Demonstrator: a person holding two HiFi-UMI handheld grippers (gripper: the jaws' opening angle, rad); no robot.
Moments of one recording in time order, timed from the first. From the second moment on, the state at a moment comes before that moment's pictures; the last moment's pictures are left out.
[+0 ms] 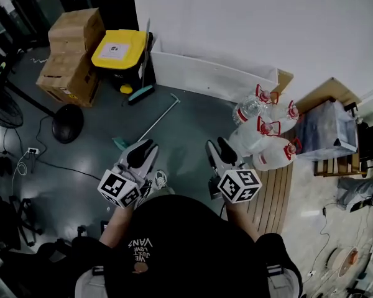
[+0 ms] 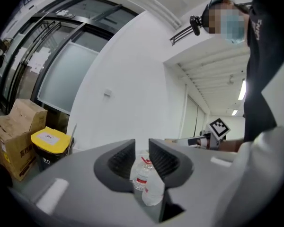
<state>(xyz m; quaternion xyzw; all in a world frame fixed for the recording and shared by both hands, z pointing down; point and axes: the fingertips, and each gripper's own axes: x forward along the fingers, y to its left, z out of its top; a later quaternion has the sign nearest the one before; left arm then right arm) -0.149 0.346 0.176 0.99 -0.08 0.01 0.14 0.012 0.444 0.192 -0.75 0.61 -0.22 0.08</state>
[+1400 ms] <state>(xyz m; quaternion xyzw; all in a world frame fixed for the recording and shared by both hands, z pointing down) -0.078 0.037 0.230 0.94 -0.29 0.00 0.17 0.142 0.092 0.269 -0.64 0.70 -0.32 -0.02</state>
